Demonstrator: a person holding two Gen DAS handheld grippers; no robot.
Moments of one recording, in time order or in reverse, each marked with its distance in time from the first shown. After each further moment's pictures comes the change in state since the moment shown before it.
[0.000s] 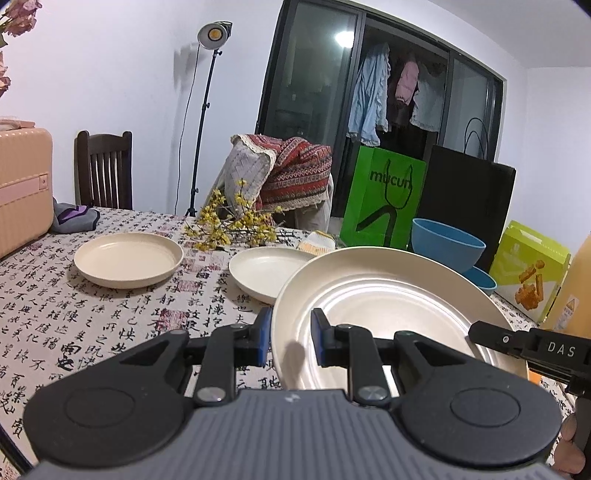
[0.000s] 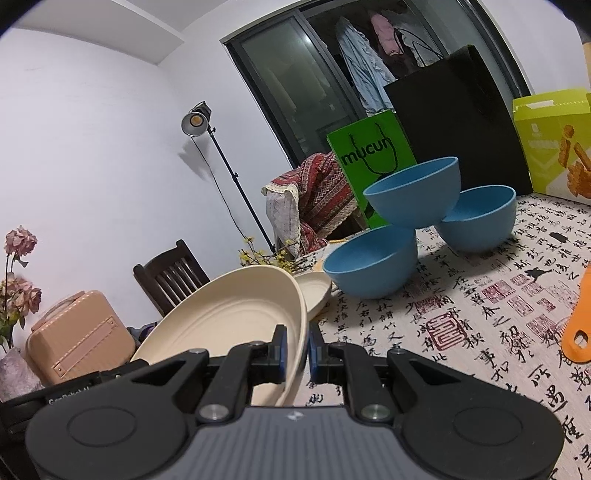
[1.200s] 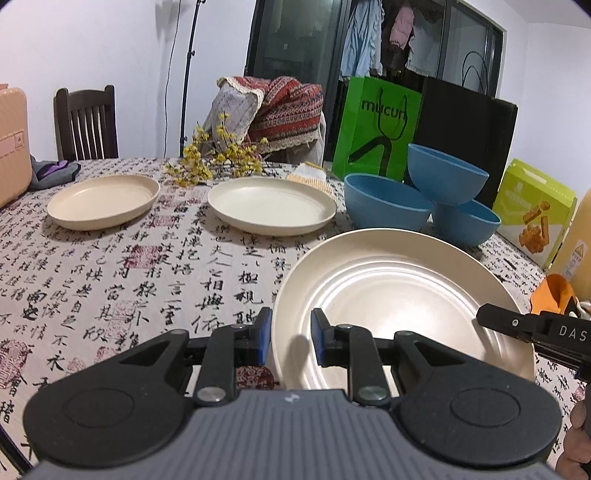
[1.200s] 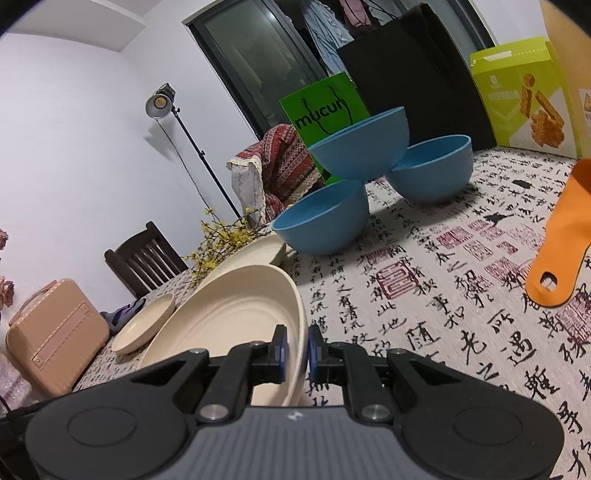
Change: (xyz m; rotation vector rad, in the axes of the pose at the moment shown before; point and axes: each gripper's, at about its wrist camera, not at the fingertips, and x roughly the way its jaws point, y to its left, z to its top) left arm 0.037 -0.019 -0.035 0.035 0.190 -0.009; right arm 0.005 -0.042 -0.026 0.070 0.089 -0.075
